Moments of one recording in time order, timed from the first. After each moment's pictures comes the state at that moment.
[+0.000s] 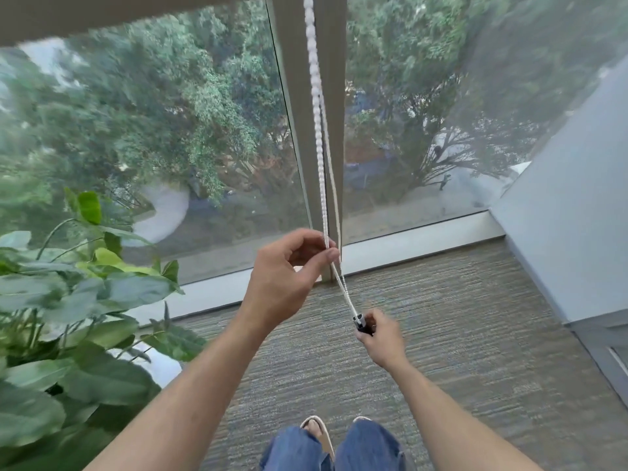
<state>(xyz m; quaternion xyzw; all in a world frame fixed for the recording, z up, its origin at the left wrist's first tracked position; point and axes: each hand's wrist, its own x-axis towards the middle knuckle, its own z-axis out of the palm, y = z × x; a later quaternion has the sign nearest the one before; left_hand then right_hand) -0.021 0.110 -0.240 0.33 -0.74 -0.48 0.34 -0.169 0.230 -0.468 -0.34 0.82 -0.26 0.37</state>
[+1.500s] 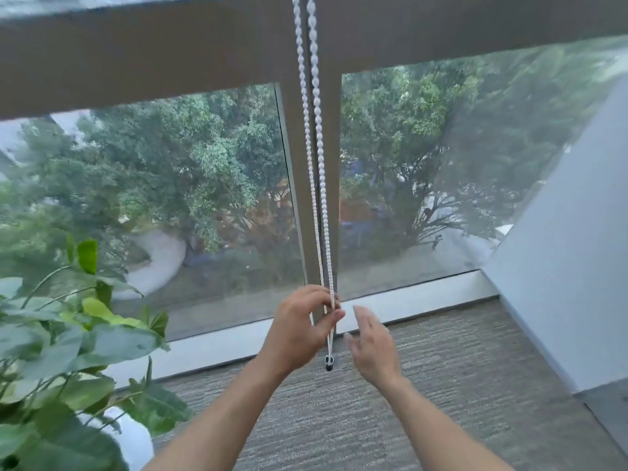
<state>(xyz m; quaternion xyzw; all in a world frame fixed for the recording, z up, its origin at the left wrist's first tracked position) -0.044 0.097 -0.291 0.33 -0.84 -0.34 0.28 -0.198 0.163 -0.454 -0.53 0.81 -0.23 0.15</state>
